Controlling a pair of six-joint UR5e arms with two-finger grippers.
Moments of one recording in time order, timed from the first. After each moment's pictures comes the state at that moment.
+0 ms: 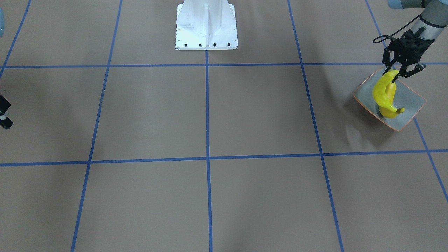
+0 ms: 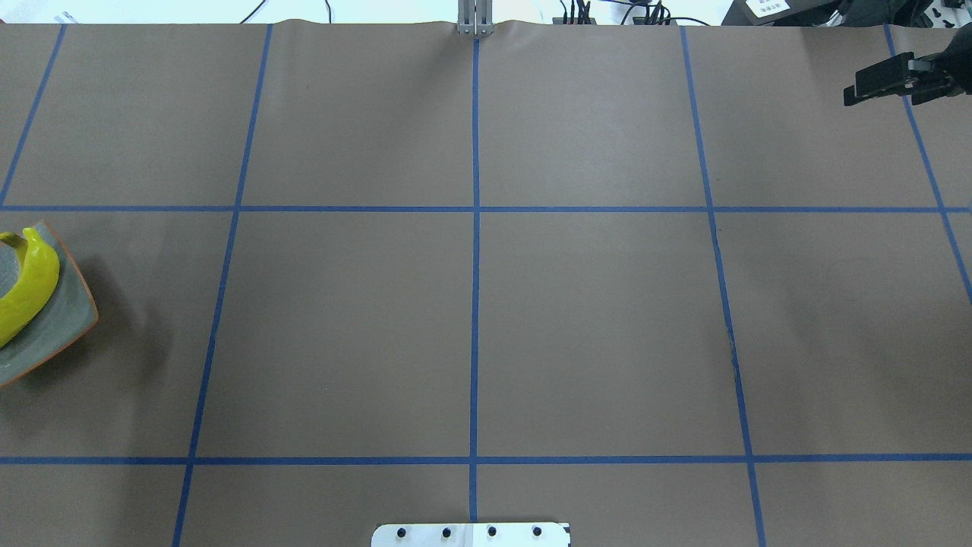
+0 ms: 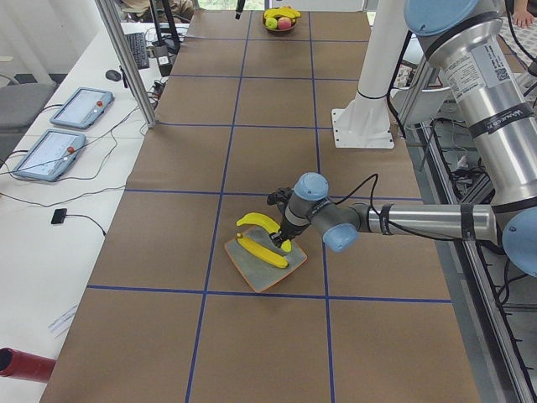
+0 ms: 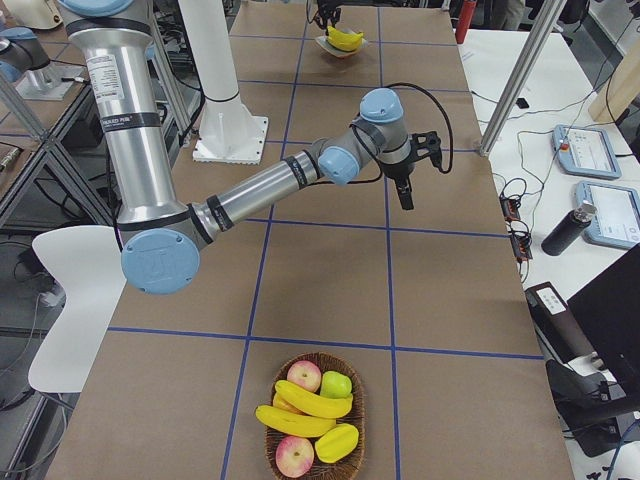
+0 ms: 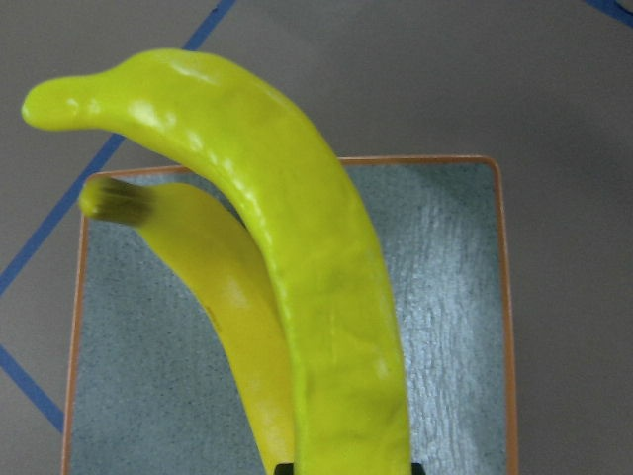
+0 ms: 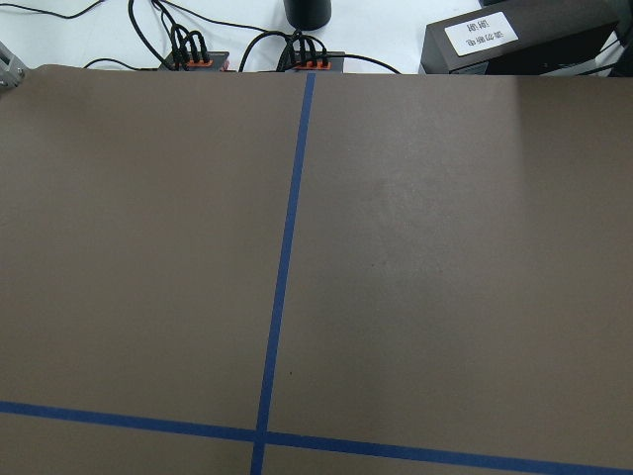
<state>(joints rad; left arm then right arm) -0.91 -1.12 -1.89 -2.43 -2.01 0.10 1.24 -1.39 1.90 -1.30 2.17 0.67</state>
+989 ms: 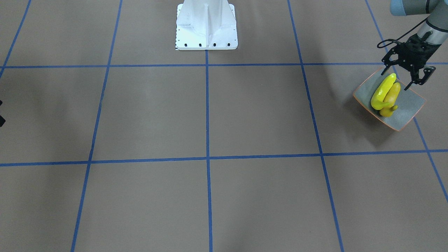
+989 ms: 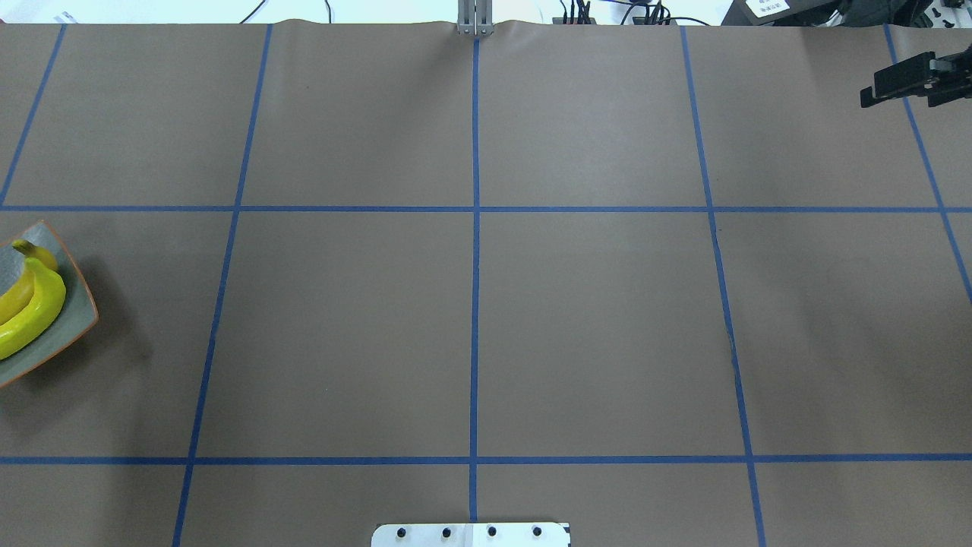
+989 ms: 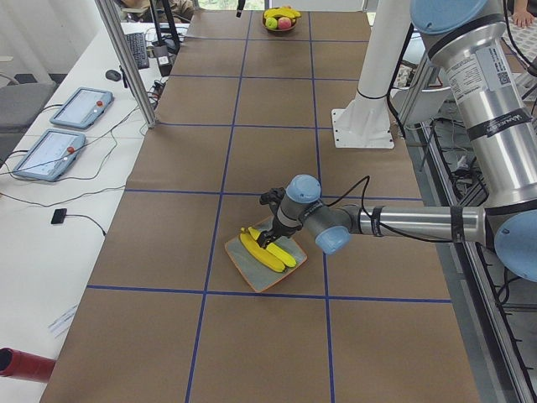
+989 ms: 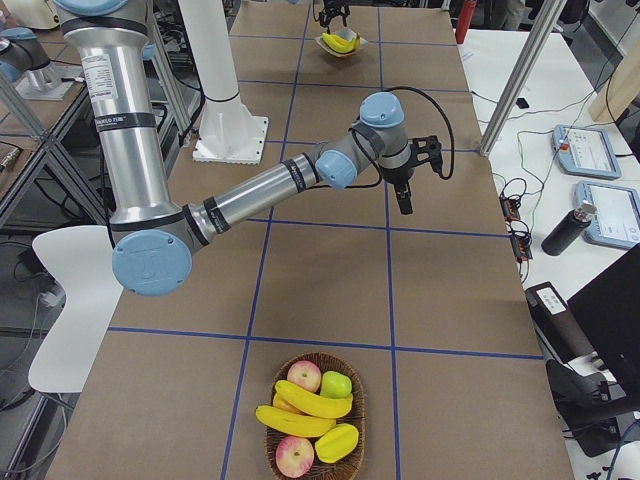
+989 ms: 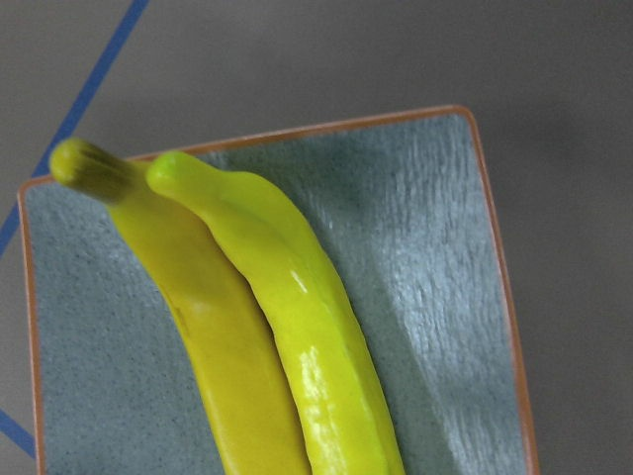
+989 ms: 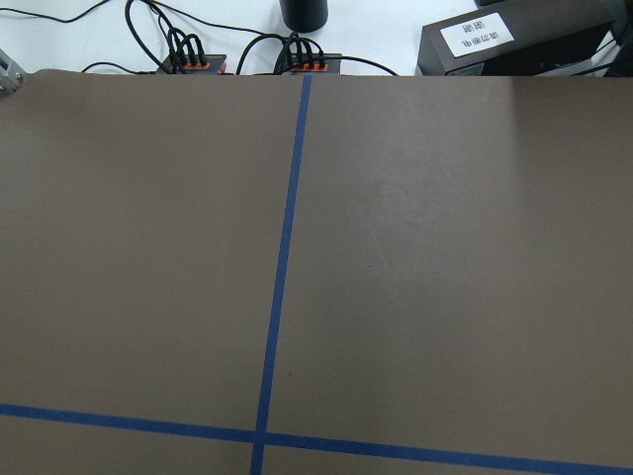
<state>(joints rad) -1.04 -1.21 -1.85 -2.42 -2.11 0.12 1.29 -1.42 1.89 -1.30 2.22 0.61</state>
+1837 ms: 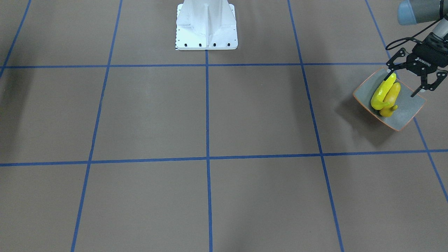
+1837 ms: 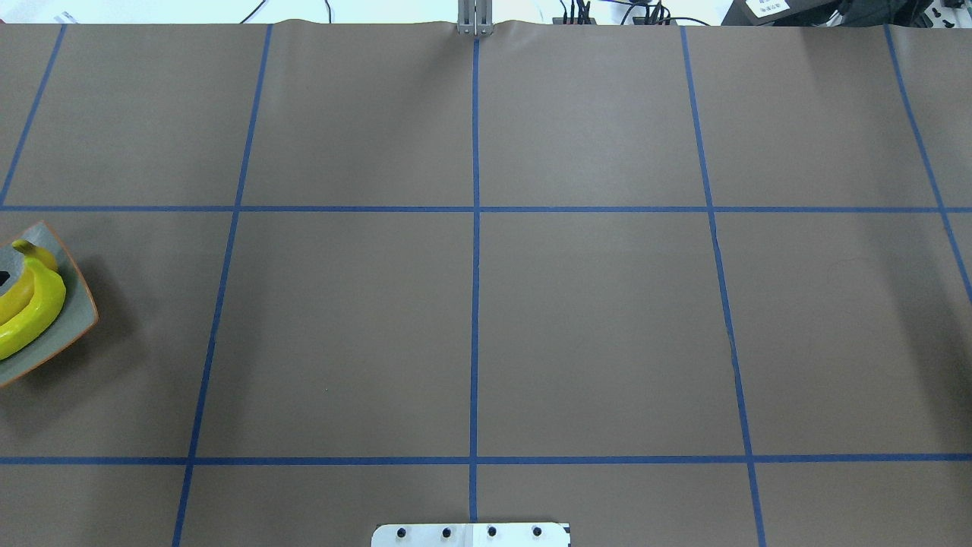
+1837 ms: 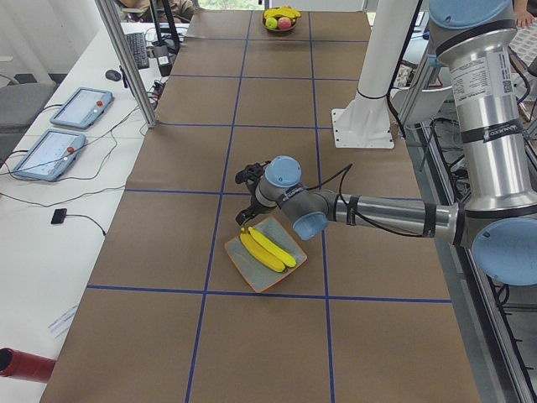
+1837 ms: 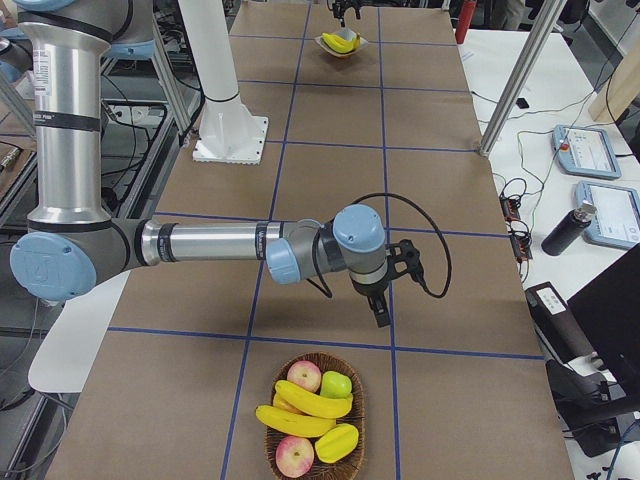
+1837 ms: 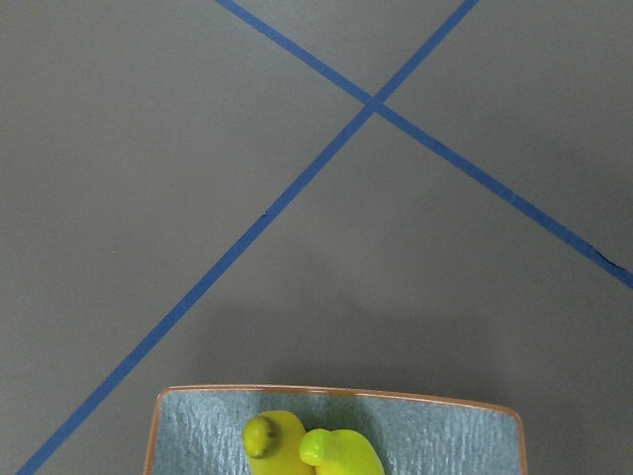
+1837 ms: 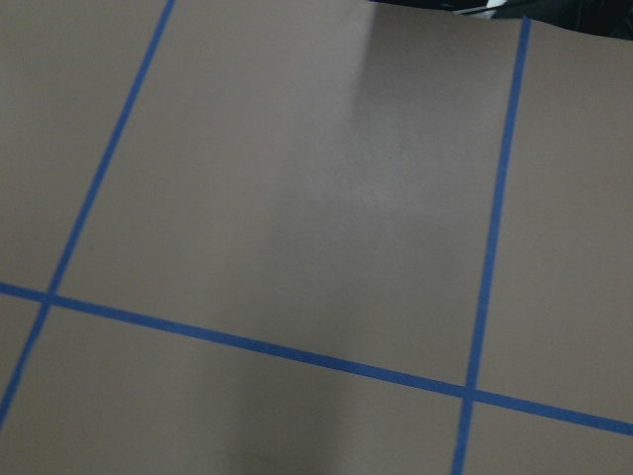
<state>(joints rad) -1.14 -1.32 -1.85 -2.41 -2.22 -0.02 1.58 -1.65 1.65 -1.30 2.35 -0.13</state>
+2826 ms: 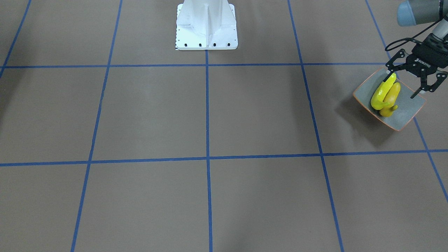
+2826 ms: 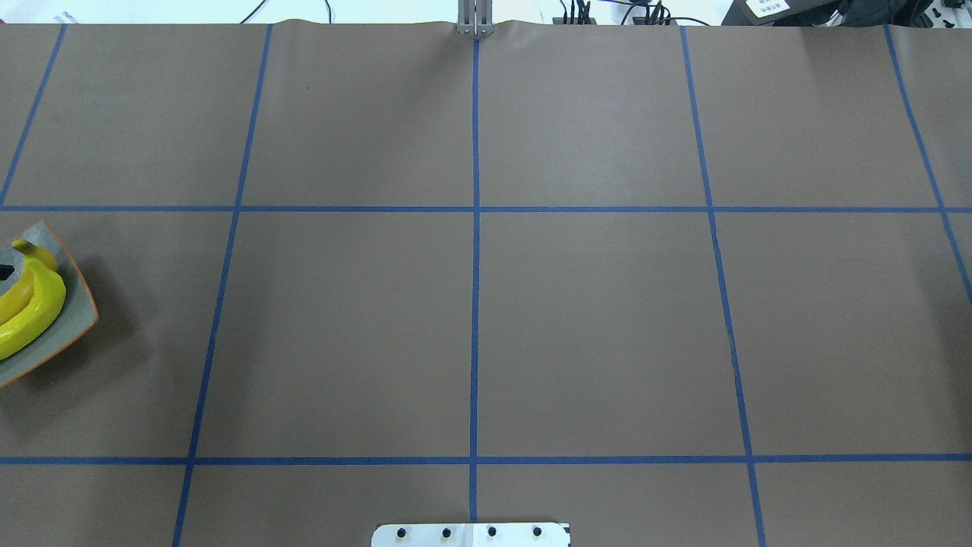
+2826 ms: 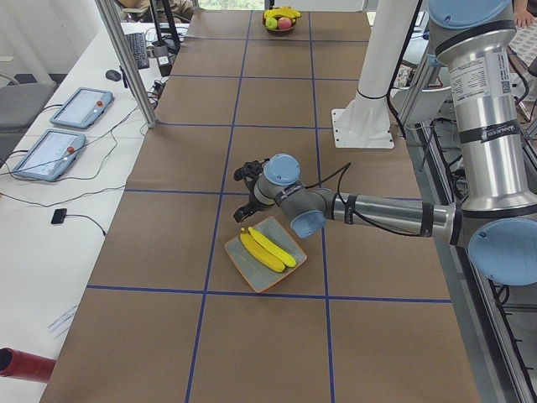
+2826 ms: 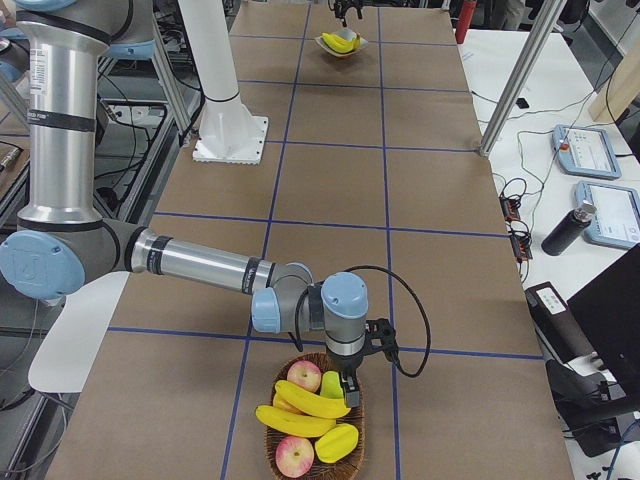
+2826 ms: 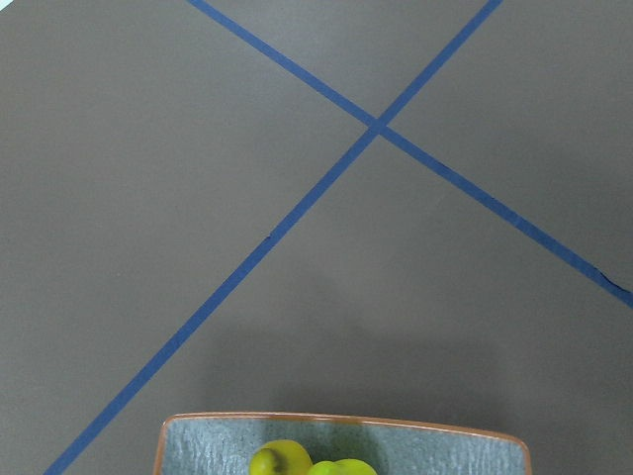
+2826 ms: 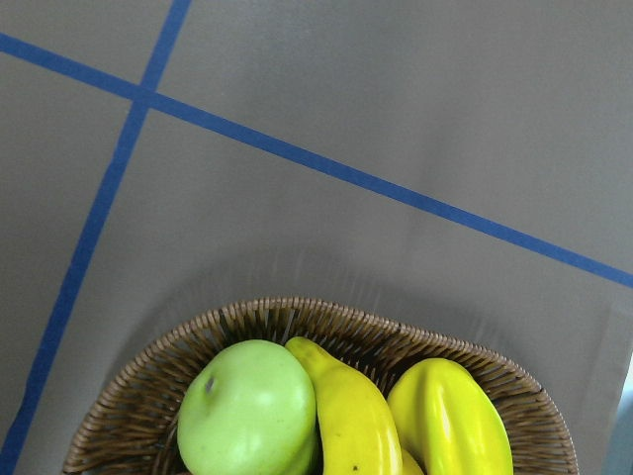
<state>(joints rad) -1.14 -1.33 -1.85 -2.42 -2.22 -0.02 1.54 -1.68 1.48 -1.28 2.08 -0.11</state>
